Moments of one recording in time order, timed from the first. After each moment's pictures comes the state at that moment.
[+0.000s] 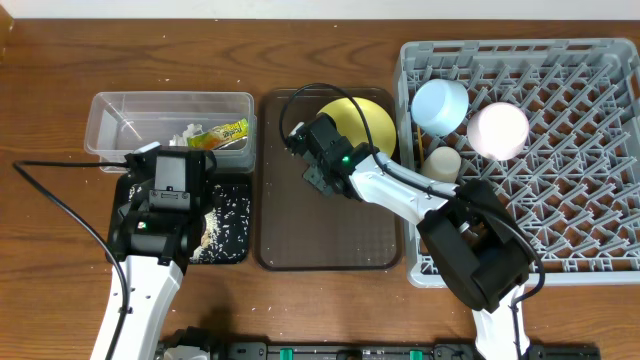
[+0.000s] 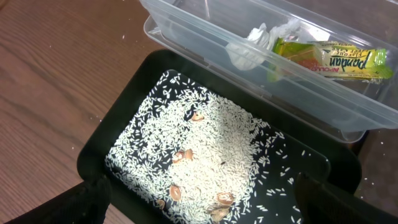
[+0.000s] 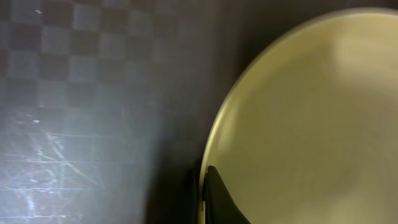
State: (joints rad) left arm -0.10 1.08 0.88 -0.84 -0.48 -0.51; right arm 0.71 2.10 1.38 -0.34 0.08 -0.19
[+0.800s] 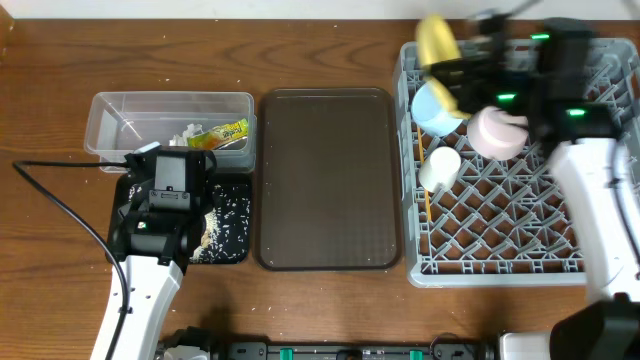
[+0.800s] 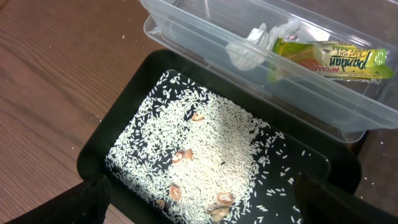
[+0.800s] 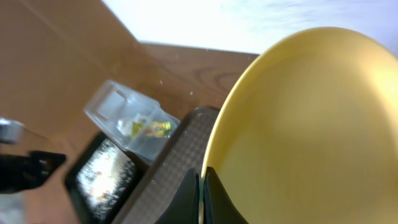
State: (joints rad) left arm -0.10 1.08 0.88 -0.84 -0.48 -0.51; right arm -0.07 1.57 1.41 -0.46 -0.90 0.09
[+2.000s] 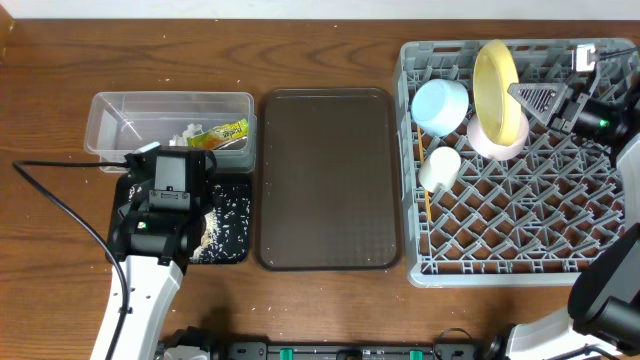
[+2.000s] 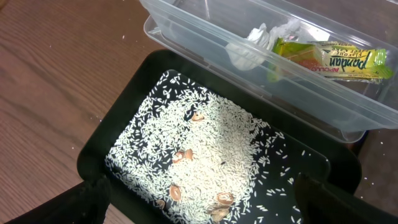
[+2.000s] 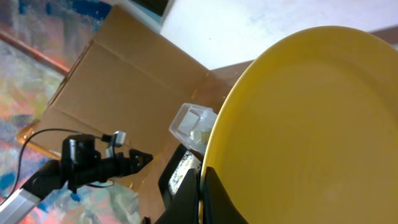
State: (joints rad) left arm -0.10 1.08 0.88 -0.84 -0.48 -0.51; right arm -0.42 1.76 1.33 -0.52 -1.49 0.01
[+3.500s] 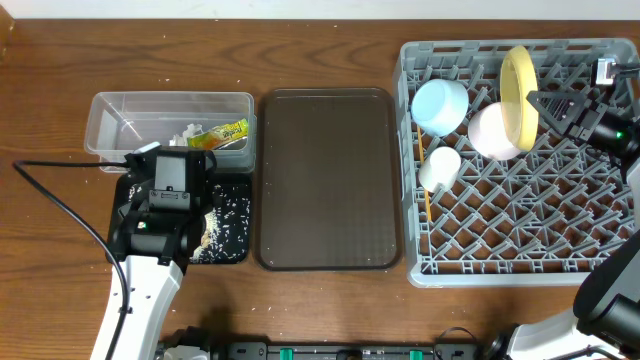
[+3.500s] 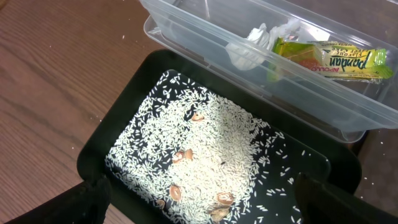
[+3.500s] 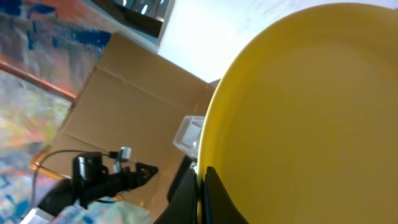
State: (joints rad) left arm -0.10 1.08 0.88 -0.84 -0.48 -0.51; right arm -0.52 1.76 1.27 -0.38 -1.53 0.20
